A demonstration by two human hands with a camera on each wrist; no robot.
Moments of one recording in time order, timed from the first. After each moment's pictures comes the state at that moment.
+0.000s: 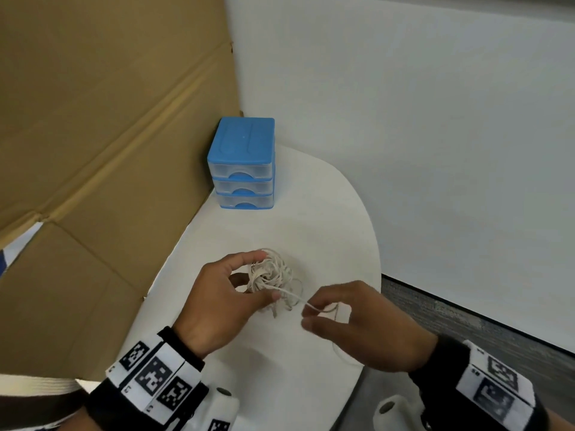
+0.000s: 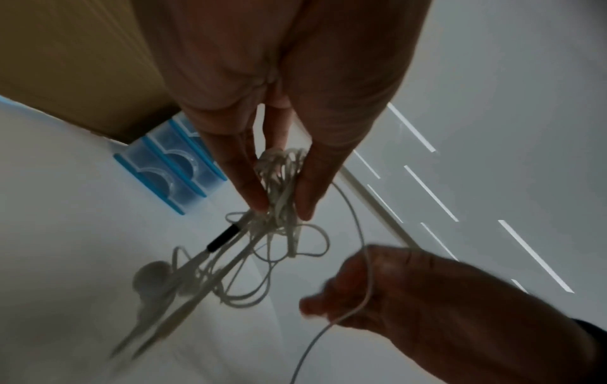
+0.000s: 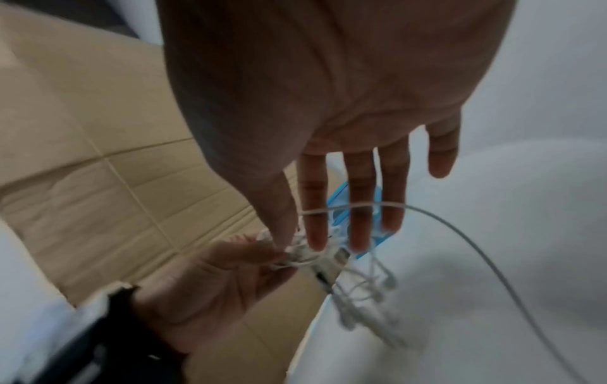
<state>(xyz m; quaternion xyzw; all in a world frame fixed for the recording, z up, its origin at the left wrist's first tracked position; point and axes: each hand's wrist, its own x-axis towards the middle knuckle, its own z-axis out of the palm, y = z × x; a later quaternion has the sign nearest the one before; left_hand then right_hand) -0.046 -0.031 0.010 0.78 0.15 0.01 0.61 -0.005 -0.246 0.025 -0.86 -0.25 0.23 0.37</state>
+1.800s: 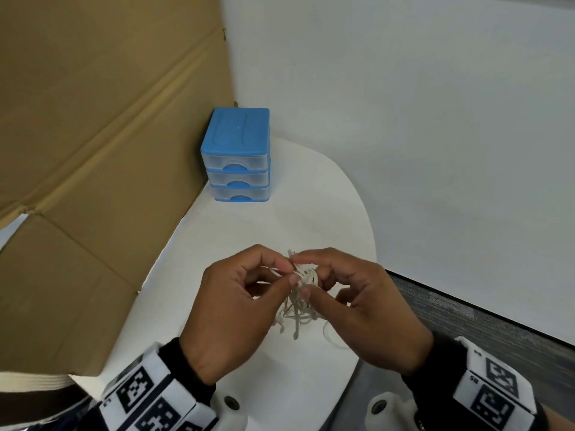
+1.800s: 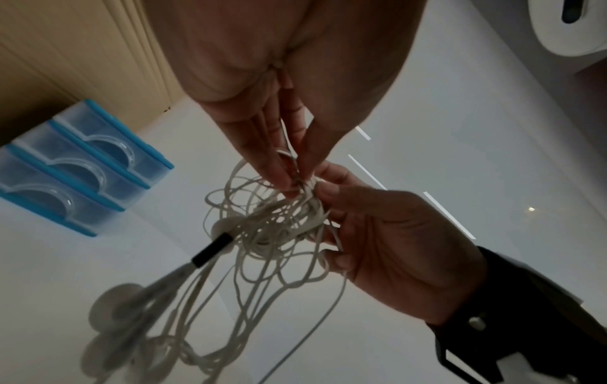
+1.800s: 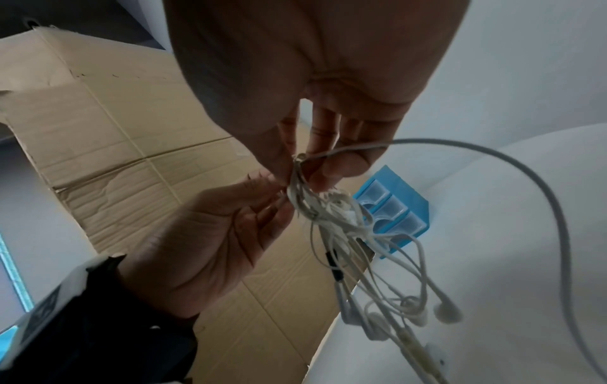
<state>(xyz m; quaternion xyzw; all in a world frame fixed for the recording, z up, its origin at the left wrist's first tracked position) -0.064 -0.066 0.039 0.78 0.03 0.12 0.61 -0.019 -0.233 0.037 -0.78 -0.25 0.10 0.57</state>
